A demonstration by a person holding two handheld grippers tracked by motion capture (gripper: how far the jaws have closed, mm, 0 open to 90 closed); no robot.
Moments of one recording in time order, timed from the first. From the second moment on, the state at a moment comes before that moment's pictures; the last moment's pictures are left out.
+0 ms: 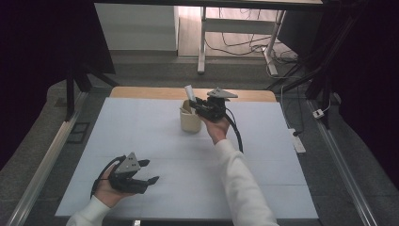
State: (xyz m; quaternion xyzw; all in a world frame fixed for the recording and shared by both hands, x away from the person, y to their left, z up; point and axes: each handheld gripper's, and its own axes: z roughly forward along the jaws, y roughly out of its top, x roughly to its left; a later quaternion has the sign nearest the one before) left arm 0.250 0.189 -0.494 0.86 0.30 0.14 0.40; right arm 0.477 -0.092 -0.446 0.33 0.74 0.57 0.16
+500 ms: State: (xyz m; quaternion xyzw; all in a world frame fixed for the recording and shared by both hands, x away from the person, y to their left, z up) left arm 0.254 0.198 -0.494 0.85 0.31 0.14 0.40; right arm 0.473 -0.102 -0.442 0.32 0.73 0.58 0.17
